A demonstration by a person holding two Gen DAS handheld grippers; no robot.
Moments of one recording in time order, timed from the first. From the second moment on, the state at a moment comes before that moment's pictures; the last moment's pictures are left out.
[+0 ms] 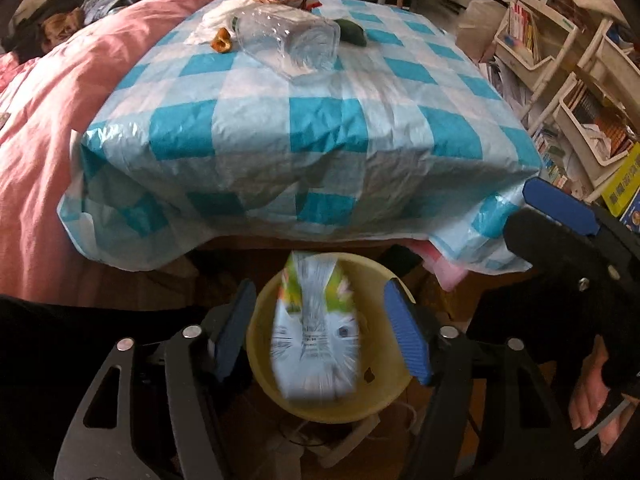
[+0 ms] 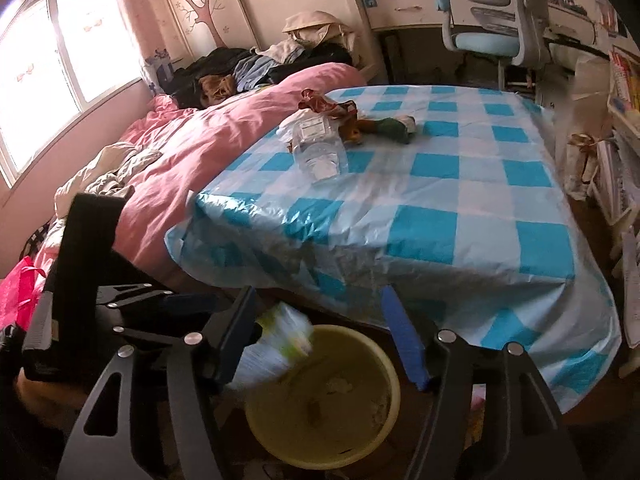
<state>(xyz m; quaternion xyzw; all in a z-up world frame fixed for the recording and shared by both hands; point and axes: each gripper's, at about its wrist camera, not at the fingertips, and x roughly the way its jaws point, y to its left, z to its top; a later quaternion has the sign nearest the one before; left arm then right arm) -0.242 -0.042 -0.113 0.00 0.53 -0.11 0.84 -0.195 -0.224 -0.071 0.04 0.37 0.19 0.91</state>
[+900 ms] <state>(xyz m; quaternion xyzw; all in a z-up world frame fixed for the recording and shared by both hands) -0.239 -0.031 -0.093 0.00 0.47 -0.07 0.88 -0.195 -0.212 -0.077 0.00 0.36 0.18 0.92</state>
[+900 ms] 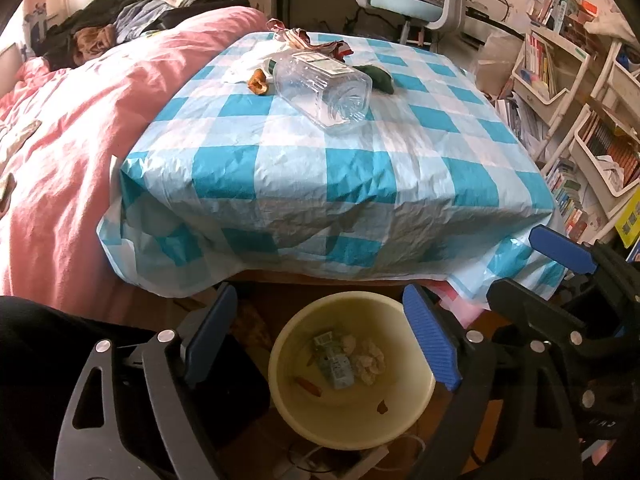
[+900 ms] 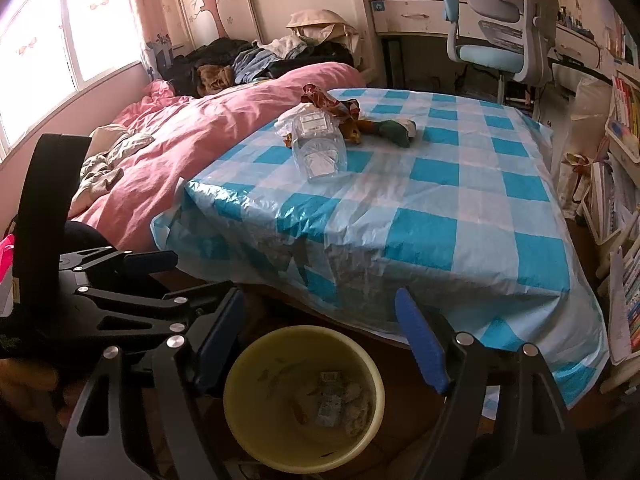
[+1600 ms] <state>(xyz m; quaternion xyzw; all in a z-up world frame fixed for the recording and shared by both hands) -0.232 -0.030 -0.097 -0.03 0.48 -0.08 0.87 -0.191 -0.207 -0.075 -0.01 0.35 0.16 0.92</state>
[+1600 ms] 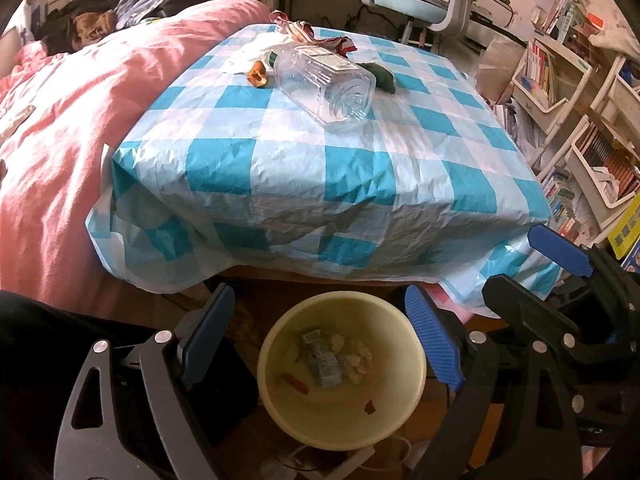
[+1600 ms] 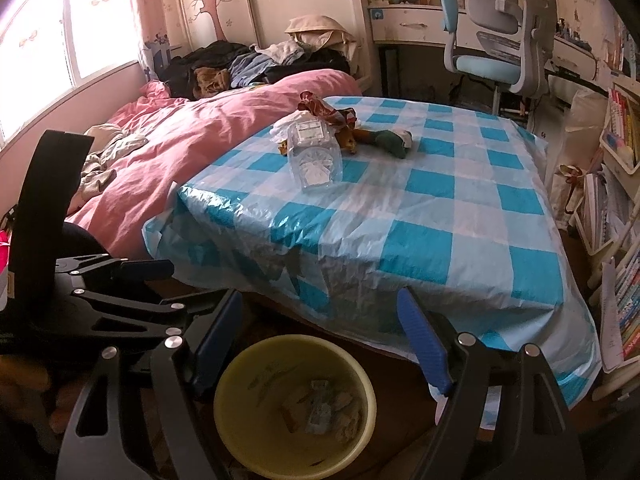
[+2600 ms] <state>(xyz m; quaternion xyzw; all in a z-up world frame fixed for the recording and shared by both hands) -0.221 -0.025 -0.102 -0.08 0.50 -0.09 0.86 -0.180 -0.209 -0.068 0.00 0.32 0.14 0.94</state>
